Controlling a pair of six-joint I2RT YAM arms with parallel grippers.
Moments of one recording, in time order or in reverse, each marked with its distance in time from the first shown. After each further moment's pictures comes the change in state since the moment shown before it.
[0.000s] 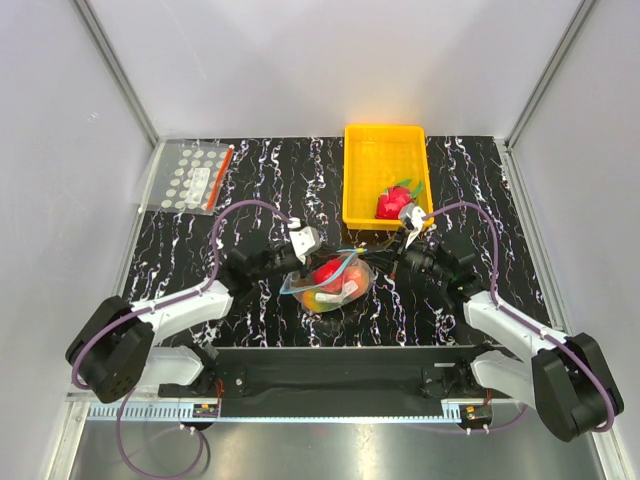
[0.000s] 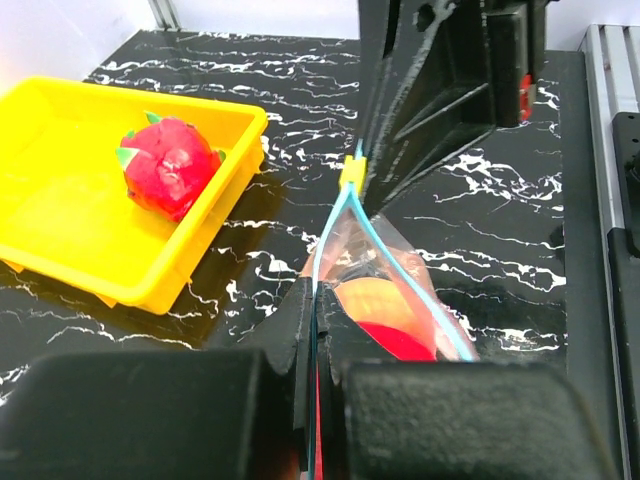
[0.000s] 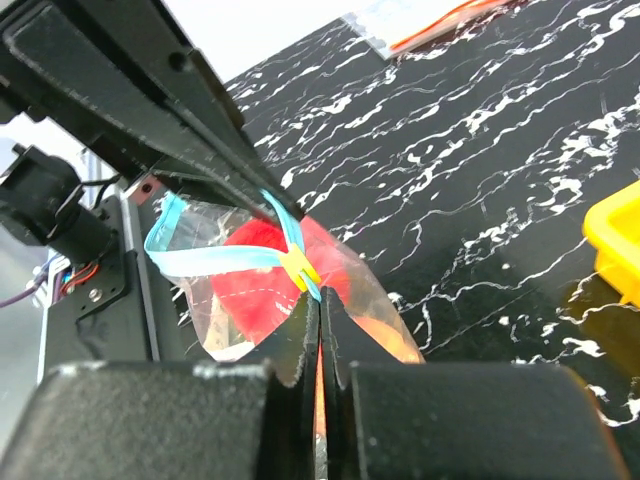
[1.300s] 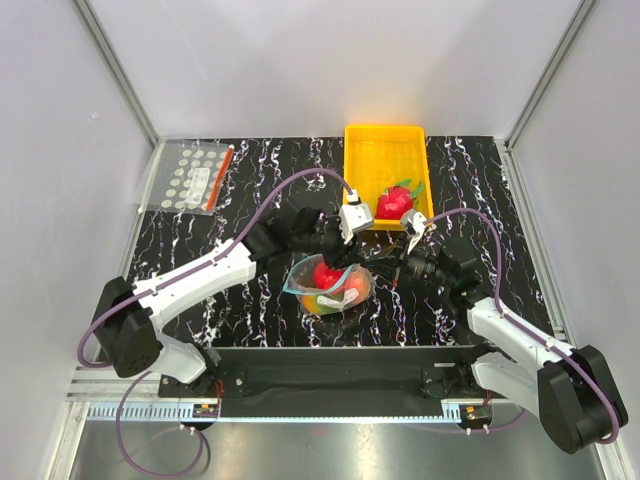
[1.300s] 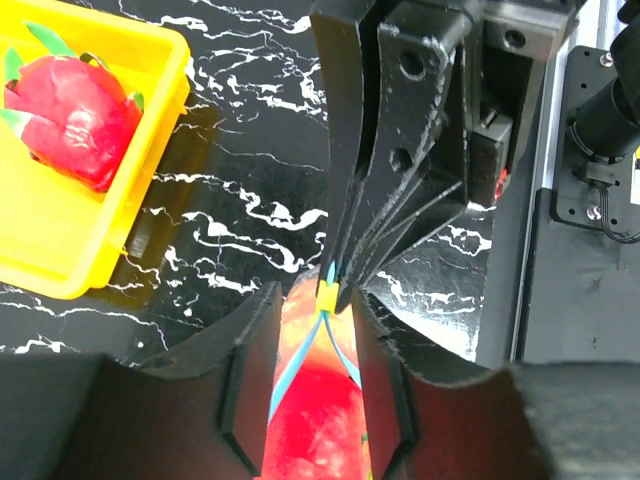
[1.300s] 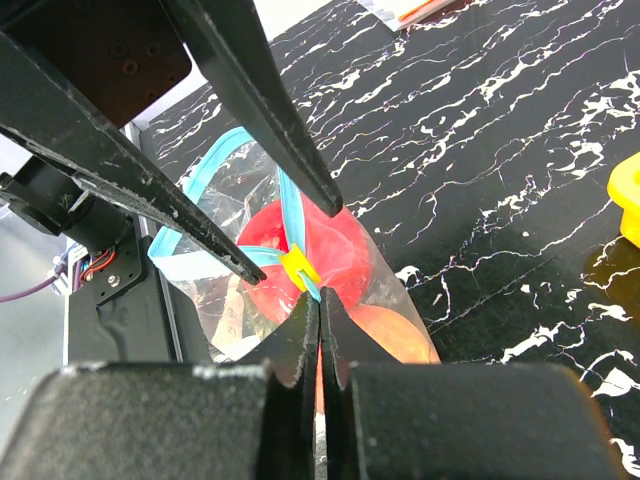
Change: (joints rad) left arm -0.154 0.166 0.607 -0.869 -0.122 0.058; right arm 0.000 -0.068 -0.032 -0.086 -0.009 0.019
